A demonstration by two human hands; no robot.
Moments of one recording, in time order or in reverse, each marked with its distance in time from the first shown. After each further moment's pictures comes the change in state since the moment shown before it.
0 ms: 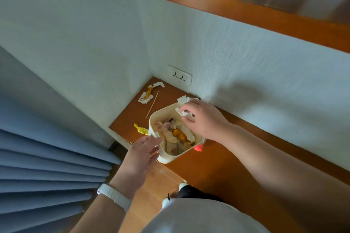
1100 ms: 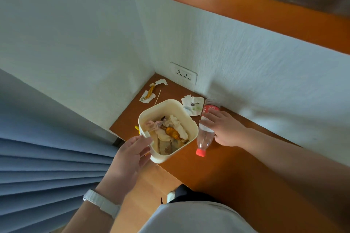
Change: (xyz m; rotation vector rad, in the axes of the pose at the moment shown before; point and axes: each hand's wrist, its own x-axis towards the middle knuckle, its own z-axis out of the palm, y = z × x) left_hand 0.024 0.024 -0.013 -0.047 0.090 -0.007; right_hand -0.007 0.122 0.051 -0.499 -0.497 -0.104
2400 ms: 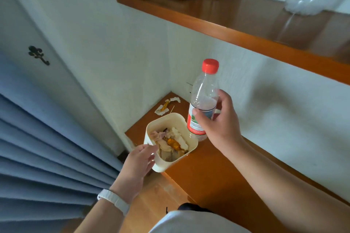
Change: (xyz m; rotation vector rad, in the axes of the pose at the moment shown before) left_hand -0.047 -0.021 -0.016 -0.018 0.080 0.094; right_hand -0.050 -0.120 -0.161 1.196 0.865 0.284
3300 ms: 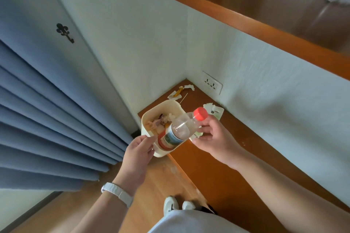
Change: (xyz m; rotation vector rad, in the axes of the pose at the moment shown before) left_hand -0.024 -0.024 -0.003 -0.158 0.182 0.085; right_hand -0.028 0.044 -0.004 -0.011 -0.626 0.212
